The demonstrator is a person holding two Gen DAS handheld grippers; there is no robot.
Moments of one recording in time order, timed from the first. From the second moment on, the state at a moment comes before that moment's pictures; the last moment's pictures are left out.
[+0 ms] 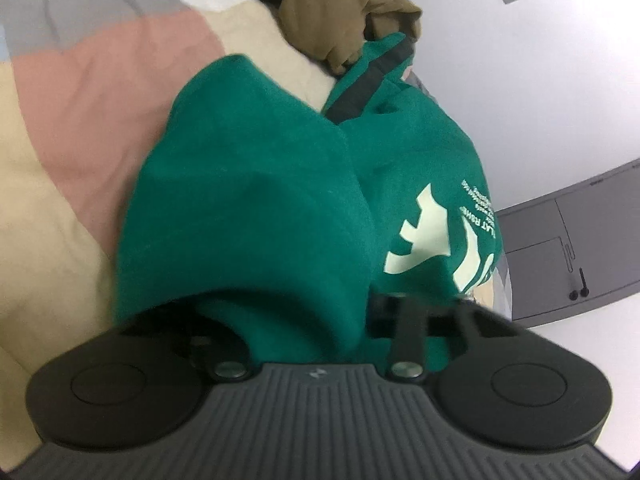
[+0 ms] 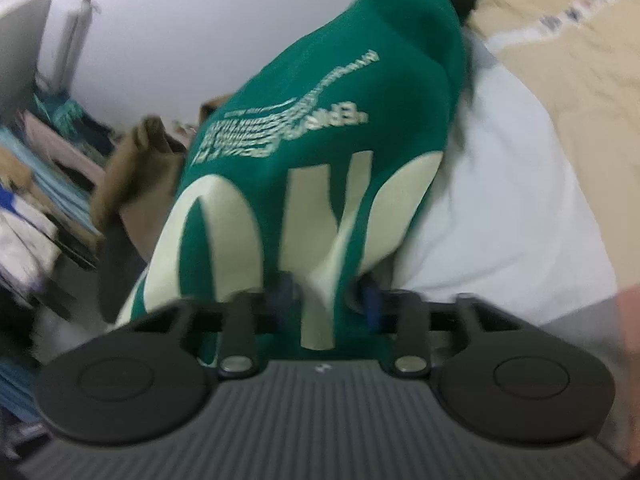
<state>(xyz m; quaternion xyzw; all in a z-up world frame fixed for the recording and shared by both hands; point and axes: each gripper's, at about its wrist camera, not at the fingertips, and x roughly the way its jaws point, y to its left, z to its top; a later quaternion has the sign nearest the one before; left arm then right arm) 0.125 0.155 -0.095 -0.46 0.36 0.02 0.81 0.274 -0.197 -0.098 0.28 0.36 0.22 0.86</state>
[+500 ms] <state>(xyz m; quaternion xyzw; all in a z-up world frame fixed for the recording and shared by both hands) 0.057 0.177 0.003 -0.44 0.17 -0.09 0.88 0.154 -0.220 0.038 0.14 0.19 0.19 0.95</state>
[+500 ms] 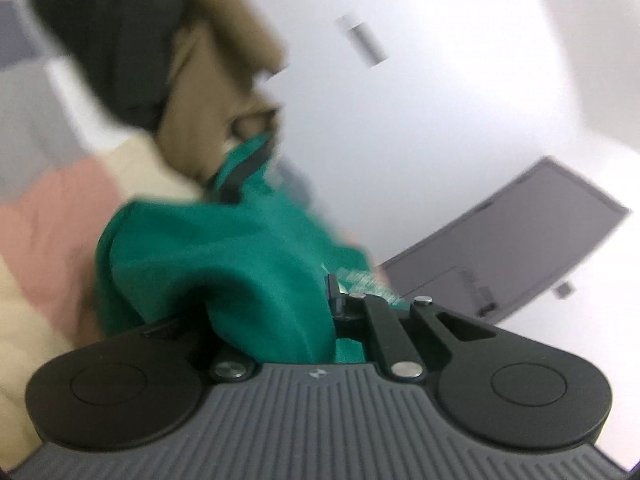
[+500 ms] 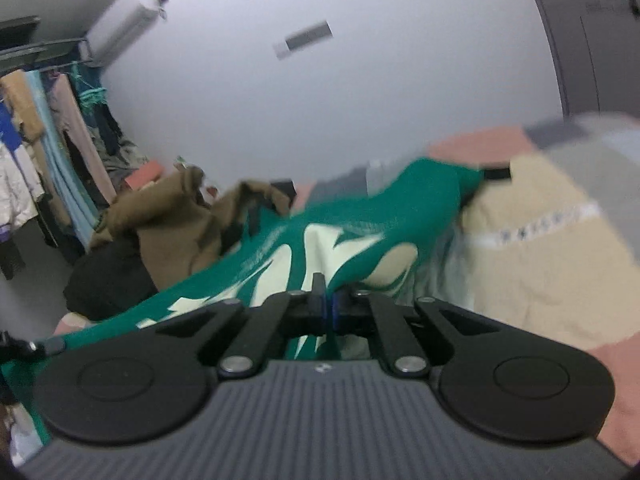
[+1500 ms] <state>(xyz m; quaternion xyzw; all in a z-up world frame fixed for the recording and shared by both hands) 0.199 0.271 -0.082 -0.36 0.27 0.06 0.89 0.299 -0.121 -0.023 0.15 0.33 0.22 0.91</state>
